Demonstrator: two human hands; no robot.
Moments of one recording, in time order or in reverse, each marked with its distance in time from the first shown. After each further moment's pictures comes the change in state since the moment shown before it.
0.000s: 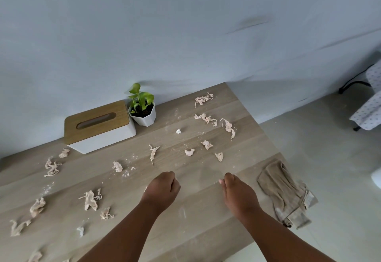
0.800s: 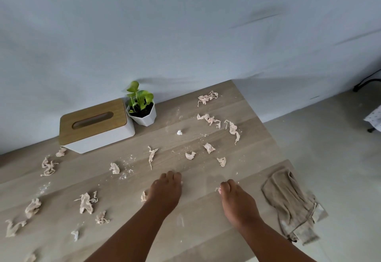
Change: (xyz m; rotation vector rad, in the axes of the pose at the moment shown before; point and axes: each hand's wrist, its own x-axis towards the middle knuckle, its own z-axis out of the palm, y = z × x) left_hand 0.022 0.008 0.023 0.665 0.028 0.203; right_hand 0.013 0.011 0.020 -0.171 0.138 -0.252
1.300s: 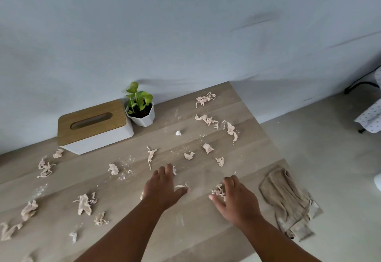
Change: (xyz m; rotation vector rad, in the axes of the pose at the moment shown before) left_hand 0.007 -0.016 0.010 -0.357 -0.225 -0.271; right_hand -0.002 -0.003 -0.022 0.094 -0.097 0.139
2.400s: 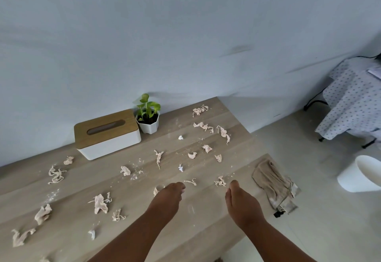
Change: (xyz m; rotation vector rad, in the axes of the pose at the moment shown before) left_hand -0.080 -0.030 -0.025 -0.348 -0.063 0.256; right_hand -0.068 -0.061 -0.030 0.101 0.002 0.239
